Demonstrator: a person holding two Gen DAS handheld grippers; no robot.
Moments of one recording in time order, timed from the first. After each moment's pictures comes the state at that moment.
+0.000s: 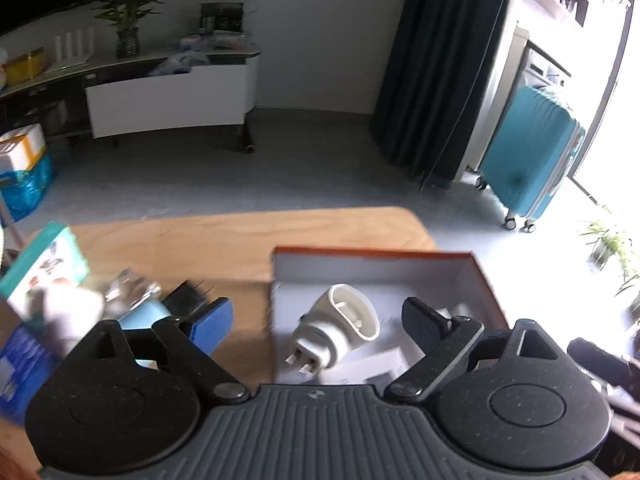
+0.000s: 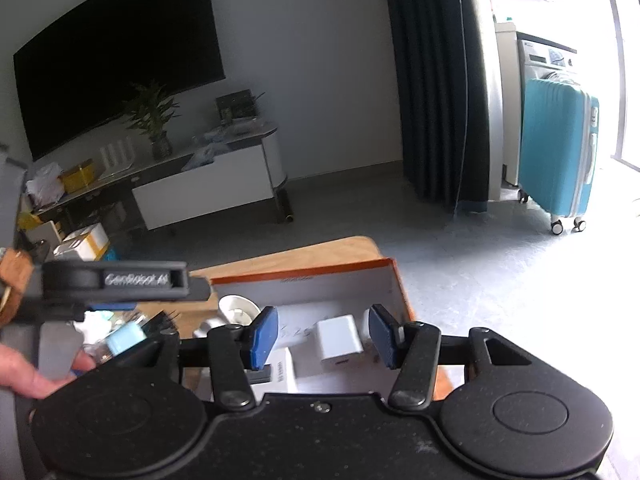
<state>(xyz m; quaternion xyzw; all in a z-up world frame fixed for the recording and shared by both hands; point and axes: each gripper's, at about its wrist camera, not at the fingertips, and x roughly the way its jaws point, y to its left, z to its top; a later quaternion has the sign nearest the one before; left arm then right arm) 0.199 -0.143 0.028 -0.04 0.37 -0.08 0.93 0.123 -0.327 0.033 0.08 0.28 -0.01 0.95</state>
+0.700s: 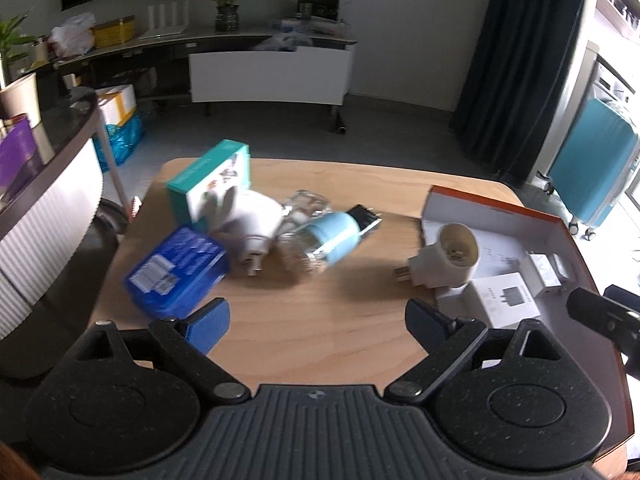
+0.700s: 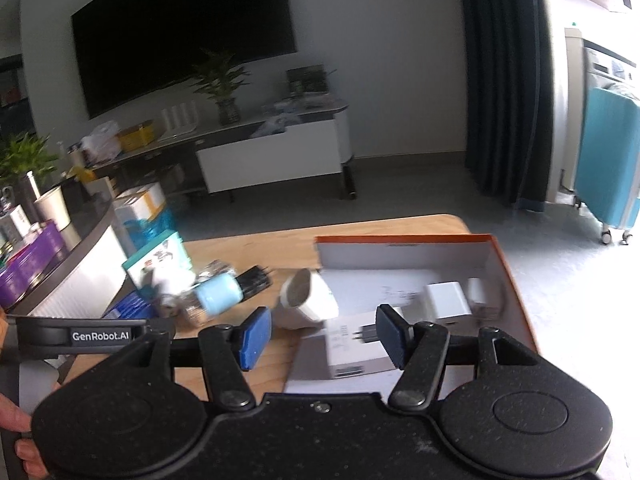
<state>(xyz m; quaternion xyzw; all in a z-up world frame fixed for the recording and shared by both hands) 0.135 -0.044 0.024 -0.05 0.39 0.02 0.92 0.106 -0.242 0.031 0.05 0.31 0.08 0.95</state>
